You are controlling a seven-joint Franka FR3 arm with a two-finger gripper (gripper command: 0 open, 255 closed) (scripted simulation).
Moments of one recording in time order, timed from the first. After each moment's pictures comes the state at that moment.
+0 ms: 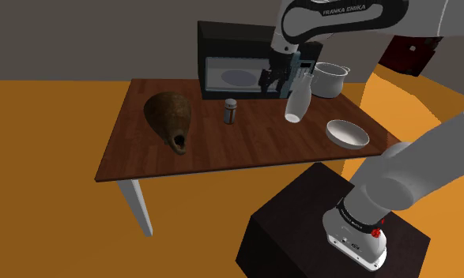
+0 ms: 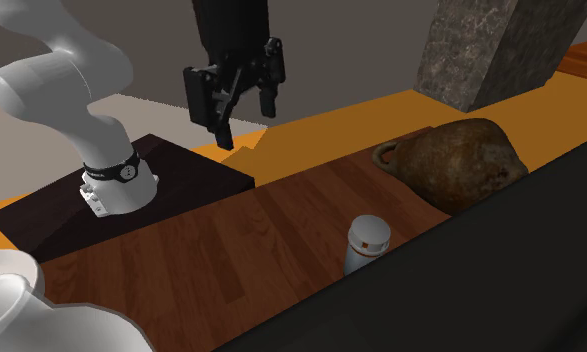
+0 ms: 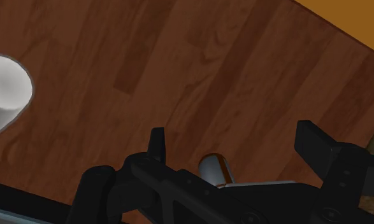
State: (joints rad) arm 0.04 -0.28 -0.04 -2.17 0.02 1.89 0.00
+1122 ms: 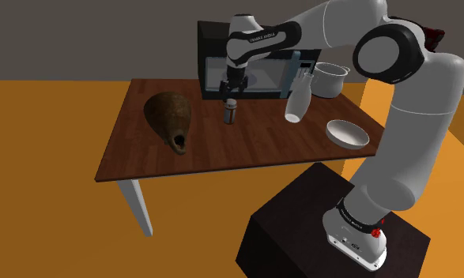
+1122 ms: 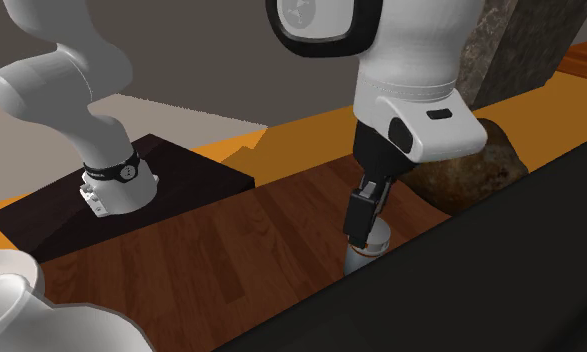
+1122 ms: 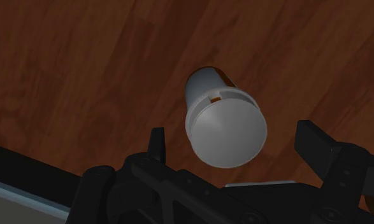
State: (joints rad) arm 0.07 0.33 -0.01 -1.70 0.00 2.03 0.03
